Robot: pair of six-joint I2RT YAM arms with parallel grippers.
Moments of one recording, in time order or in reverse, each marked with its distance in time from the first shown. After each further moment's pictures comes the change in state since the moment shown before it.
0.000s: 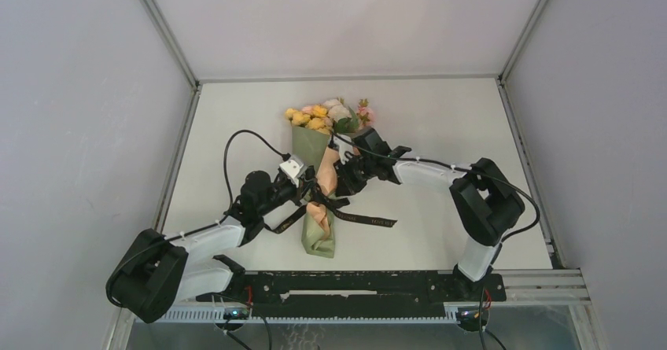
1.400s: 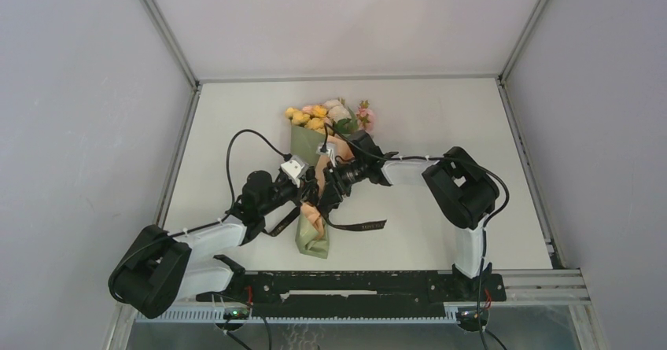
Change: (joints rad) left arm 0.000 0.031 0.000 0.011 -0.009 0.008; right arm 0.017 0.194 0.000 0.316 -0.450 0.079
